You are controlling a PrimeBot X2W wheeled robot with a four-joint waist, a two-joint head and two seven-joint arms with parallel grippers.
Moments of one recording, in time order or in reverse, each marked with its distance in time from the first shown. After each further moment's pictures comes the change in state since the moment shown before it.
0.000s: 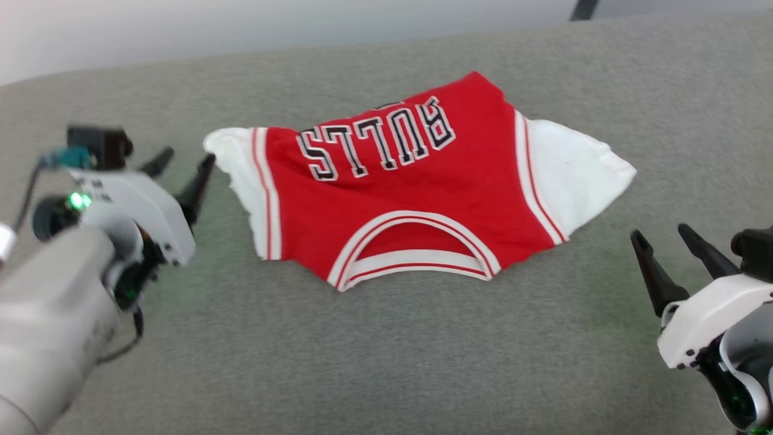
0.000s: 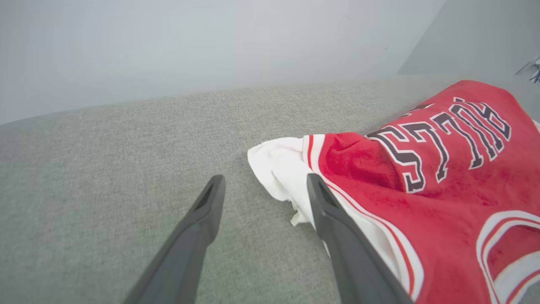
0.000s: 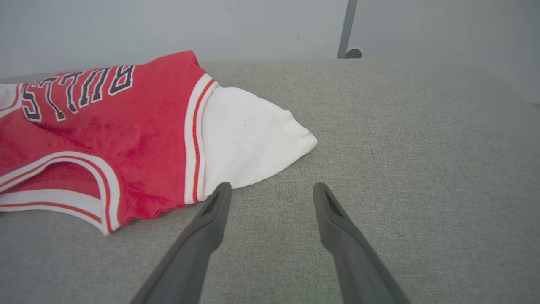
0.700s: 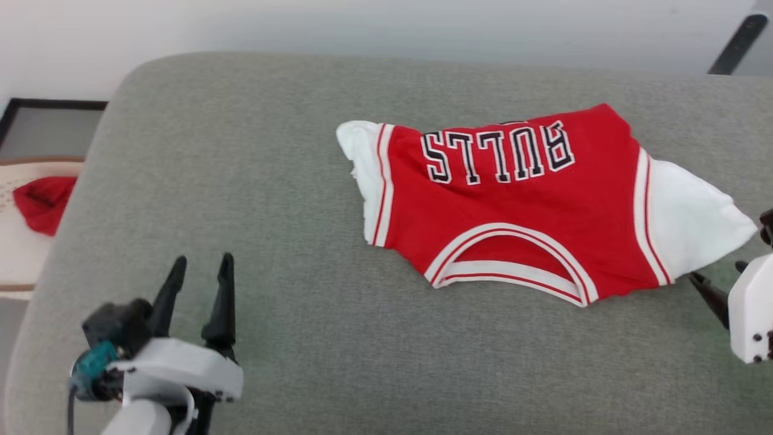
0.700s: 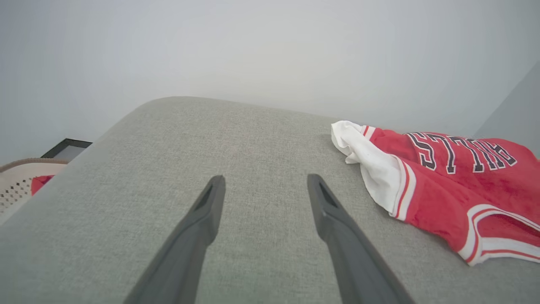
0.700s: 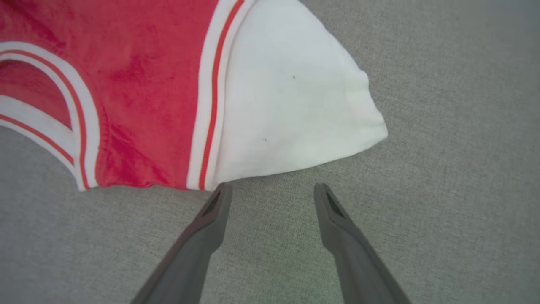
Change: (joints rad) left arm 0.808 -0.158 0.841 -0.707 0.591 0.300 -0.063; right arm -0.080 -0.279 0.079 0.117 0.113 0.000 0.381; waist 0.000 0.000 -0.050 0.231
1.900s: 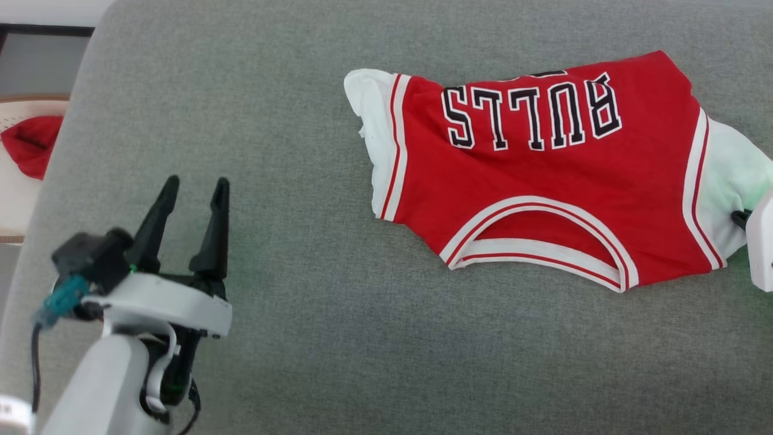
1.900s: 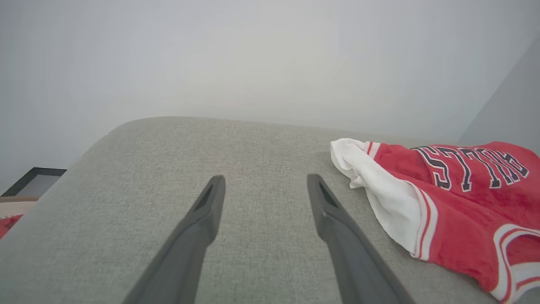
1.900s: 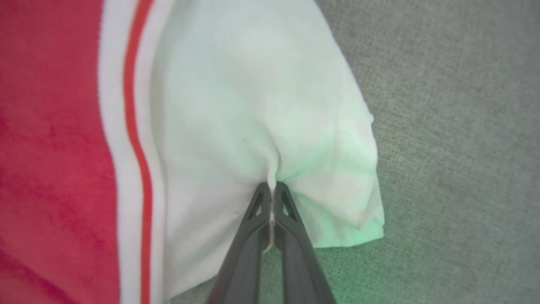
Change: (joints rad) left arm -0.103 -0.073 0.150 -0.033 0.139 -0.184 0.056; right arm -0.301 -0.100 0.177 0.264 0.064 0.000 0.062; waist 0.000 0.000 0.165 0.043
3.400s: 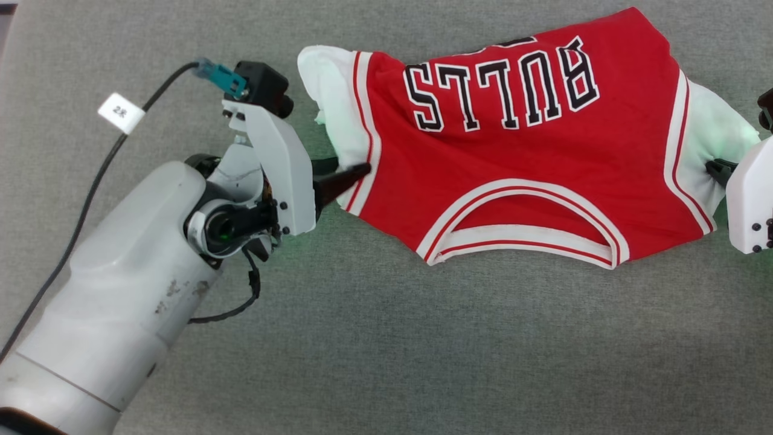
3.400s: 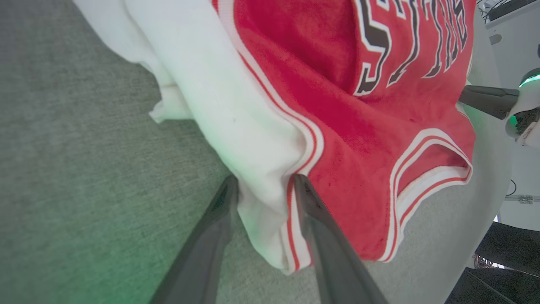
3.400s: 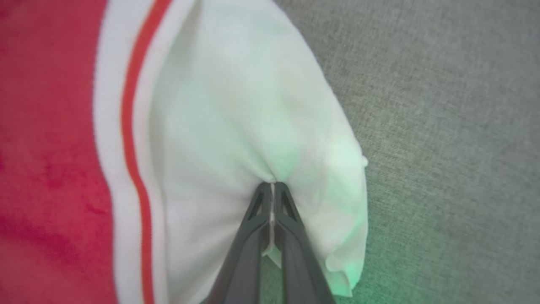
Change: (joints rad) left arm -0.683 0.065 -0.634 0.380 -0.675 -0.115 0.744; right arm -0.123 0.039 0.067 0.035 0.004 0.004 -0.086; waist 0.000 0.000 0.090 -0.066
